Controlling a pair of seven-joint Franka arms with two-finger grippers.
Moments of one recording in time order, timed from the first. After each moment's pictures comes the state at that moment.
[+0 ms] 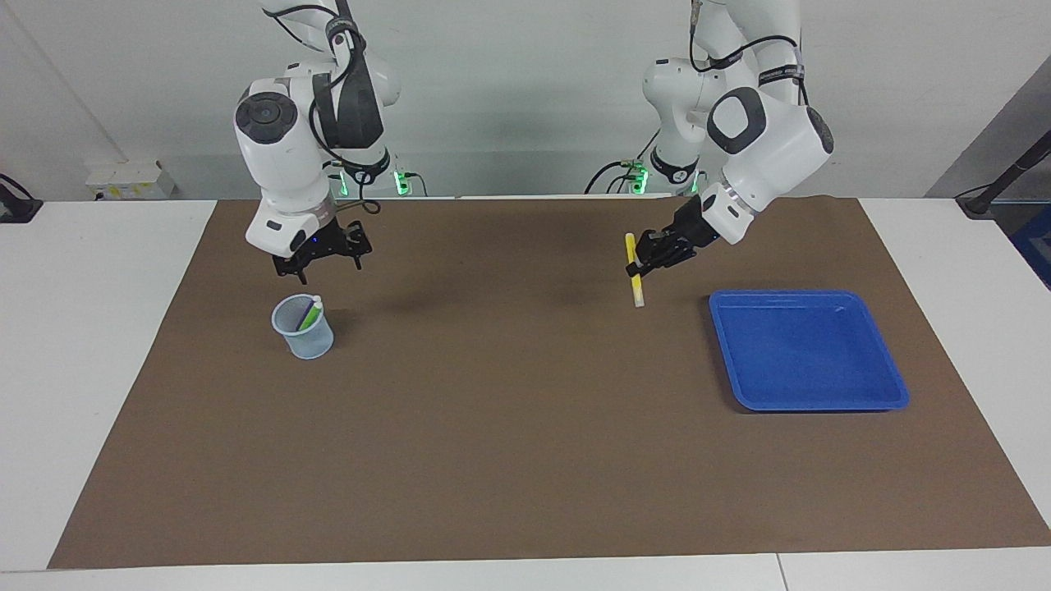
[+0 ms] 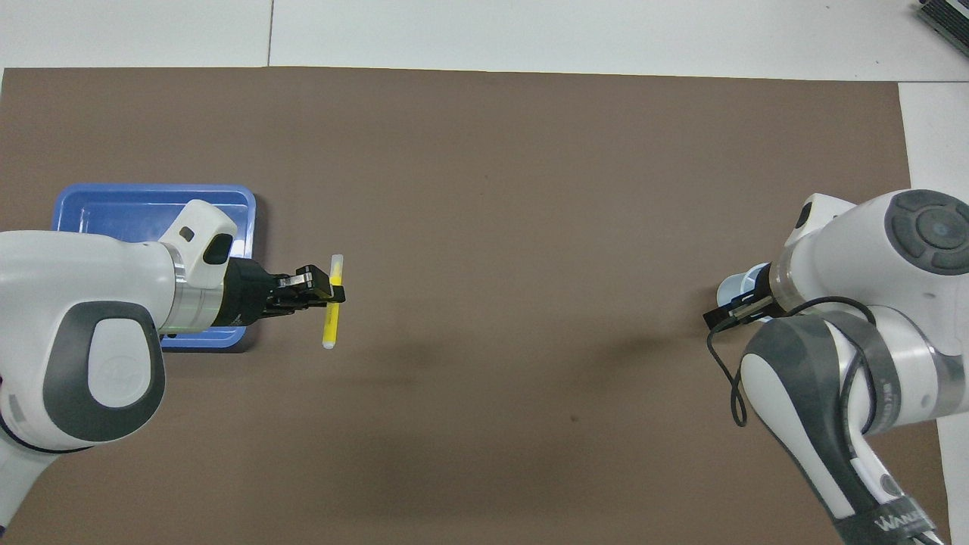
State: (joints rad) left arm -0.25 -0.12 0.01 -2.19 -0.65 2.14 -0.06; right arm 0.04 -0.05 0.08 -2.10 -0.09 1.96 -0.21
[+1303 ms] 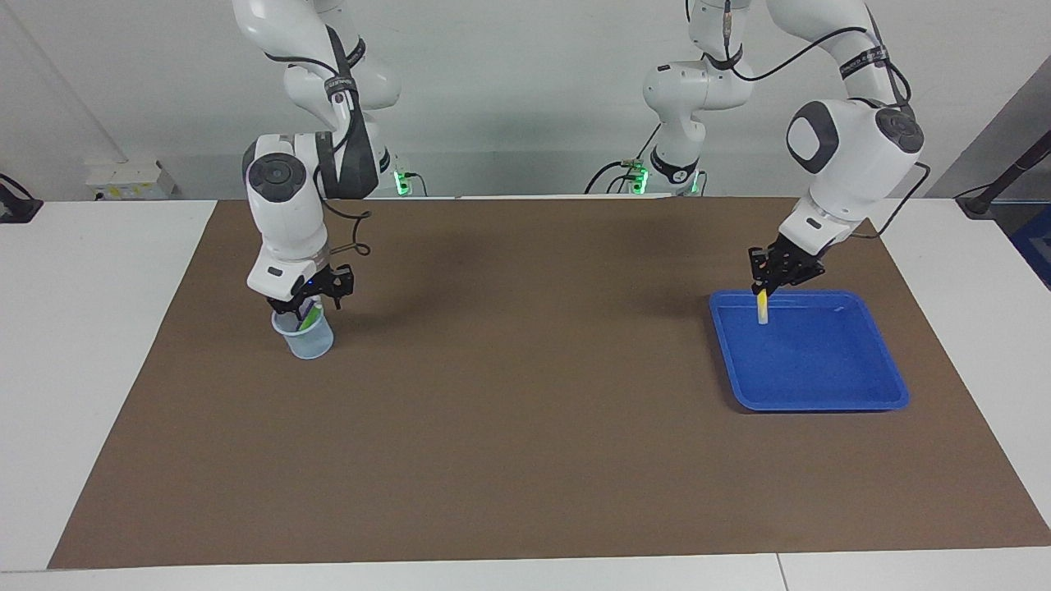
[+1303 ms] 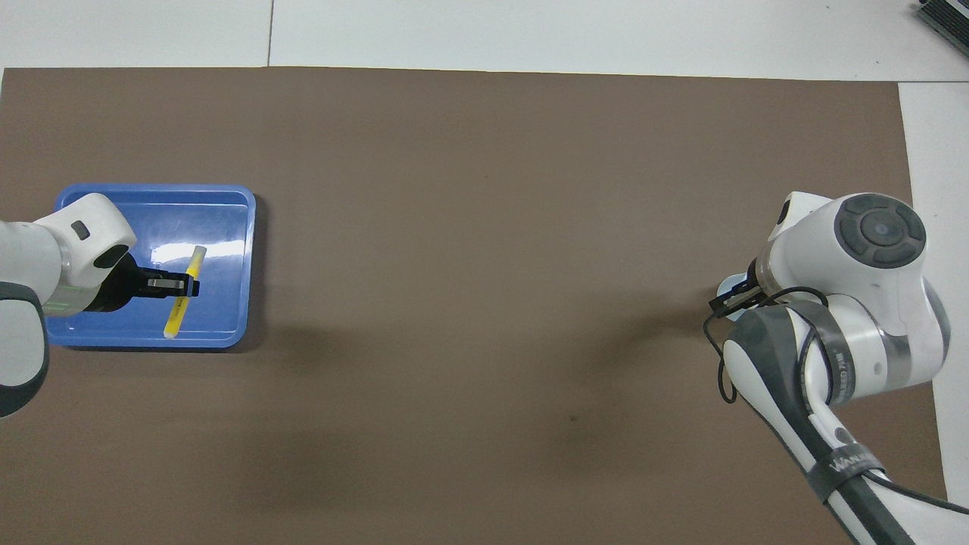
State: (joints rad) left arm 0.00 -0.04 0.01 -2.12 -0.15 2.10 0.28; right arm -0.02 0.06 0.09 -2.12 -0.20 2.10 -0.23
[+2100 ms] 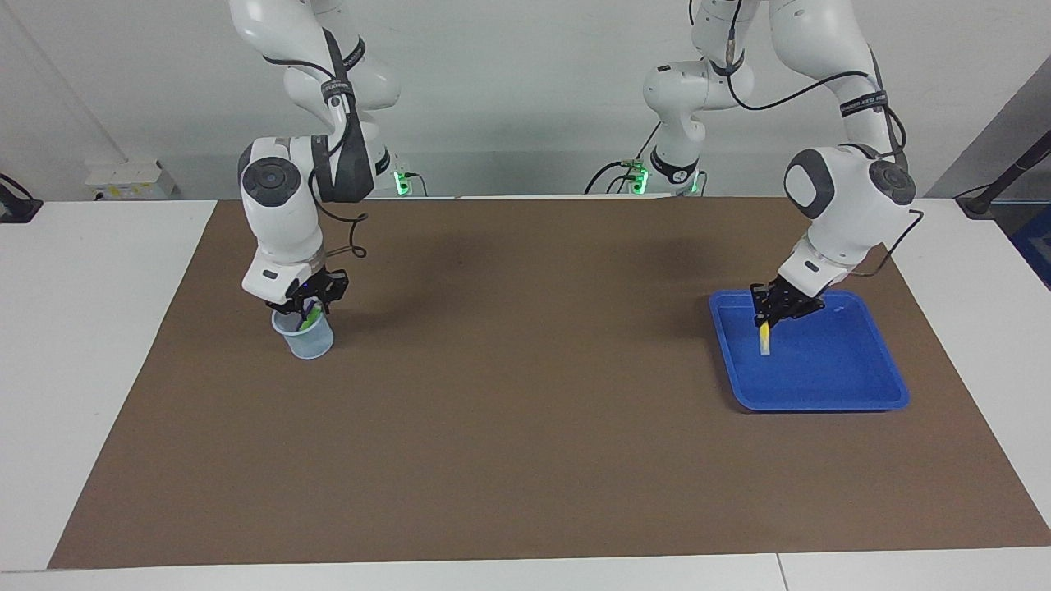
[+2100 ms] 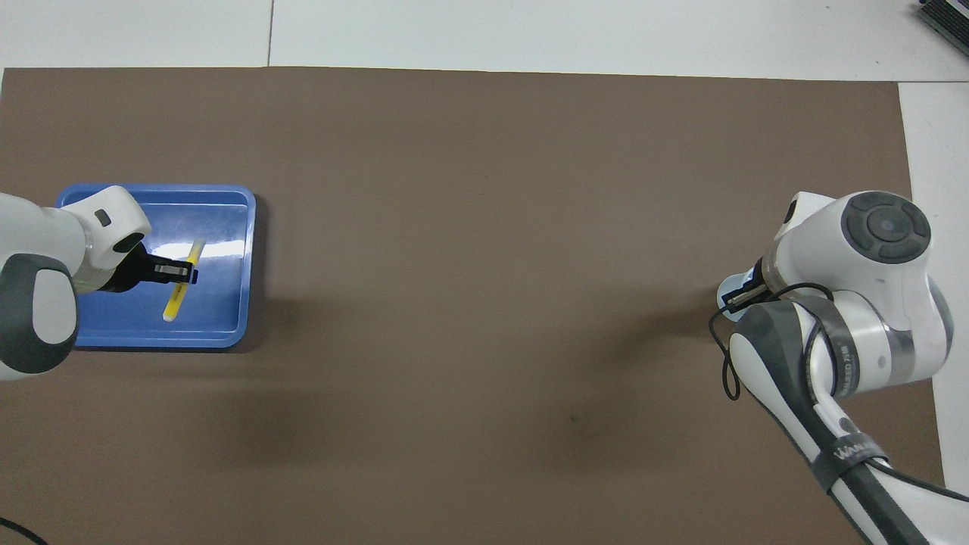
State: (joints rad) left arm 0.01 0.14 0.01 -2.06 -0.15 2.22 0.29; right arm -0.02 0.06 0.09 -2.12 -0.20 2.10 -0.23
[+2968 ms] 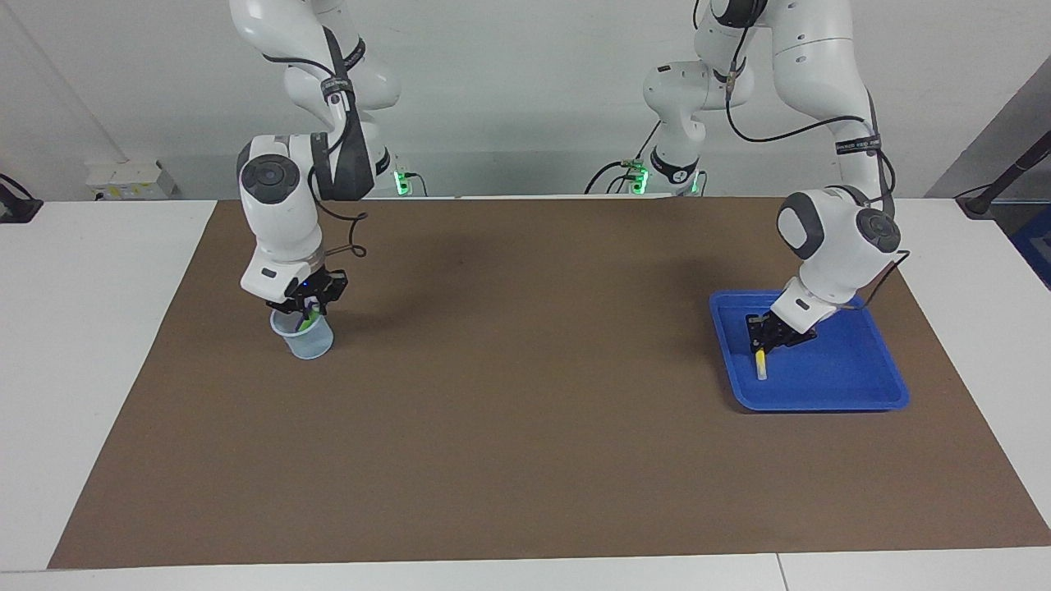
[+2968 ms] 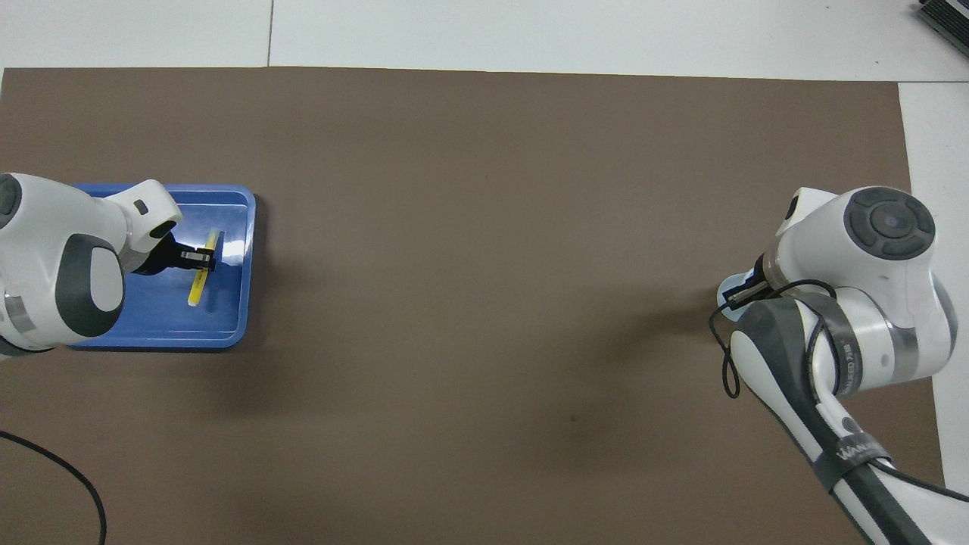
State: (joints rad) left arm 0.01 0.26 0.01 -2.04 -0.15 2.31 0.31; right arm -0.02 0.06 0.09 -2.11 -0.20 2.09 -0.23
